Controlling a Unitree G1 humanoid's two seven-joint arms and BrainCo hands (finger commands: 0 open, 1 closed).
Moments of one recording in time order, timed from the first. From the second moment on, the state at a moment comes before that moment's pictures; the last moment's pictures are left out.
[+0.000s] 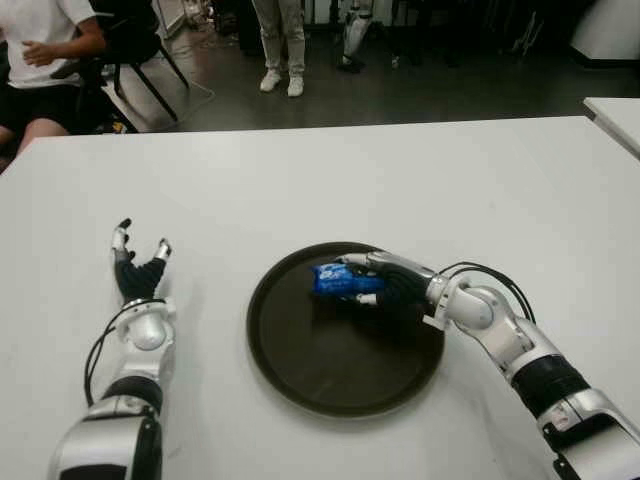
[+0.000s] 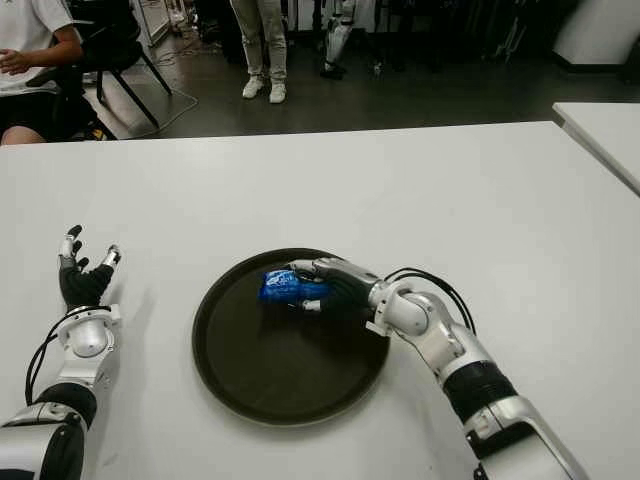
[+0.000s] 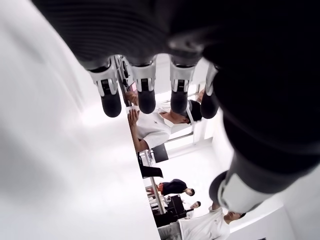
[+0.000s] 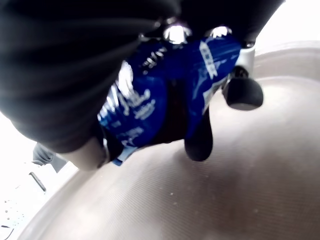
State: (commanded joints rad) left arm -0.47 0.21 0.15 1.23 0.10 -0.63 0.47; right arm -0.43 -0.29 0.38 0.59 -0.40 -0.52 0.34
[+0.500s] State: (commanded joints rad) left arm -0.47 0.21 0.15 1.23 0.10 -0.64 0.45; right arm -0.42 -0.28 0.38 0.61 -0.40 -0.56 0.30
